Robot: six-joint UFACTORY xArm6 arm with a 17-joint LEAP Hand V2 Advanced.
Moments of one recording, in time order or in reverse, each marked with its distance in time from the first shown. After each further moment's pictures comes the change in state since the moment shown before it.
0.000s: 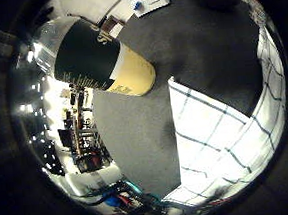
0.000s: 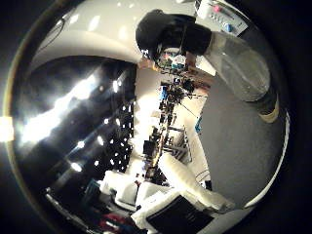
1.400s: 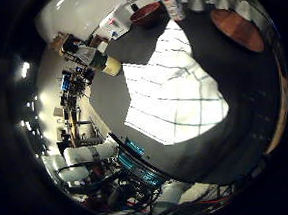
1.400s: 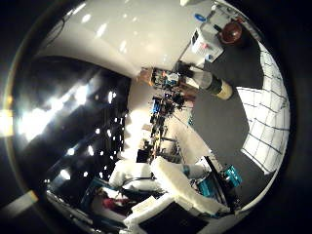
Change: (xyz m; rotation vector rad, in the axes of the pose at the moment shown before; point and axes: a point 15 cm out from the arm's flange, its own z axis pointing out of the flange) arm -0.036 0.166 -0.246 0.153 0.247 0.087
